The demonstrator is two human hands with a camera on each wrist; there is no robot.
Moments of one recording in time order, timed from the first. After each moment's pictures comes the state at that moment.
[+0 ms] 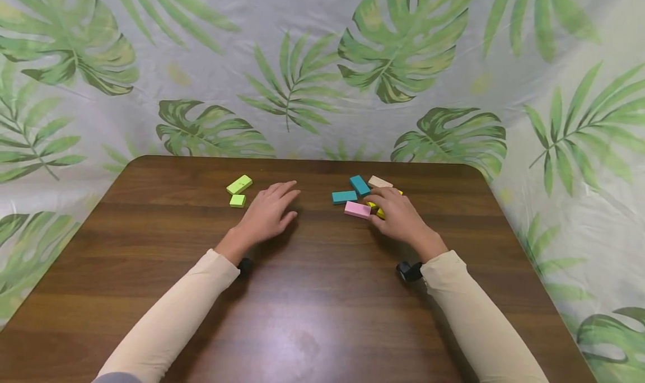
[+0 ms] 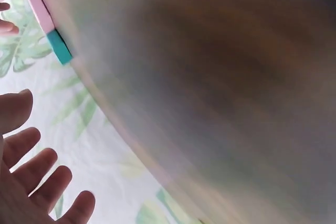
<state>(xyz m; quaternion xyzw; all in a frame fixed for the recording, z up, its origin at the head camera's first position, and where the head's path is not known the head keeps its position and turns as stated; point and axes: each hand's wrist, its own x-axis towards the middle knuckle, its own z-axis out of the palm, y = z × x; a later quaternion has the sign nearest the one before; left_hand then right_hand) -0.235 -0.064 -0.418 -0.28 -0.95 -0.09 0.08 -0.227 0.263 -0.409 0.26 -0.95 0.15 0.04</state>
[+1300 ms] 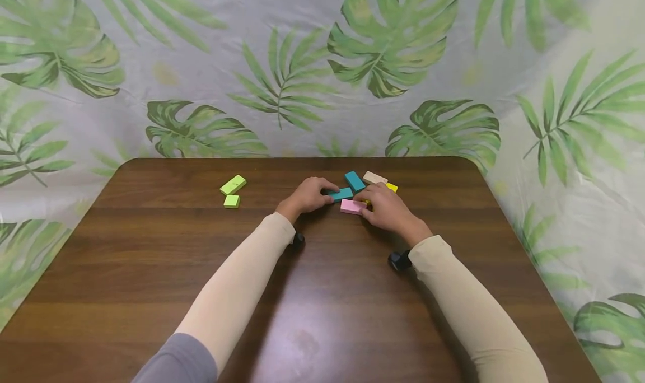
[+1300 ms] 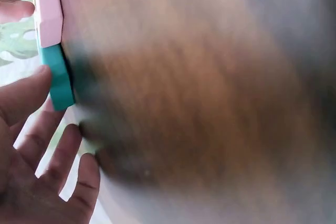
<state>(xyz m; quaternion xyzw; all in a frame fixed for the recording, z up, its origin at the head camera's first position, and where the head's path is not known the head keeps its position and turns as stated) -0.303 0.030 -0.425 -0.23 -0.92 -0.28 -0.13 -0.247 0.256 -0.418 0.28 -0.95 0.16 0.02</state>
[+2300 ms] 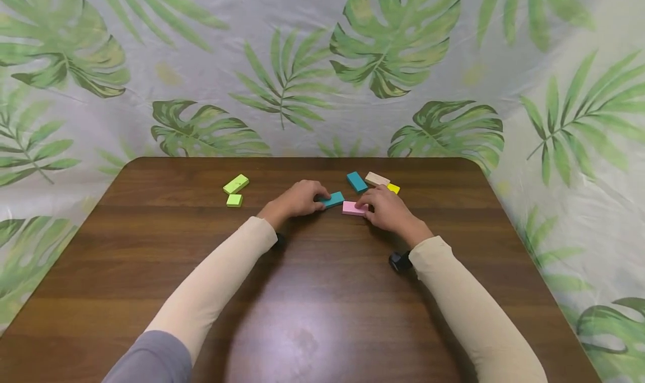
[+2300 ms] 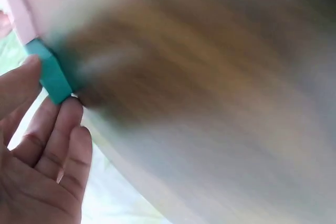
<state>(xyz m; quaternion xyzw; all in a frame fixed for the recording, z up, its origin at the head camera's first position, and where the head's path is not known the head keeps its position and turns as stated) -0.297 0.006 -0.421 -0.31 -0.93 -0.17 -0.12 -0.249 0.256 -0.422 0.28 -0.95 0.15 0.01</state>
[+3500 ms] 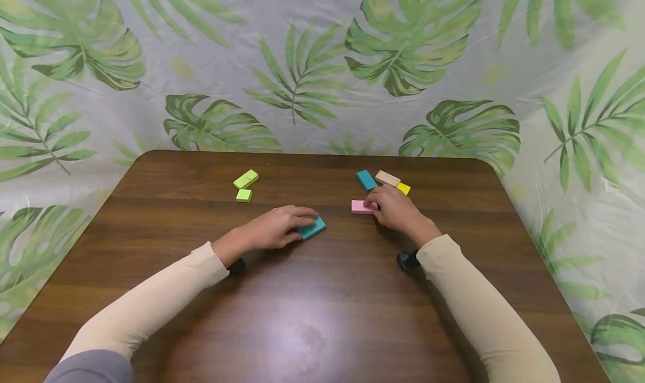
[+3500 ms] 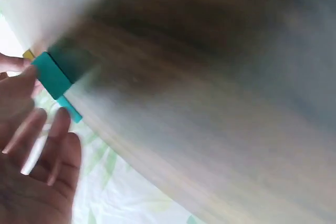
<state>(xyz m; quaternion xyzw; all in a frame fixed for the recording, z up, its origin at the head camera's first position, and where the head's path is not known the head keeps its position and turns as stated) -0.221 -0.071 -0.421 -0.47 -0.87 -0.13 -0.04 -0.252 0.250 -0.422 0.31 -0.94 0.13 0.02</state>
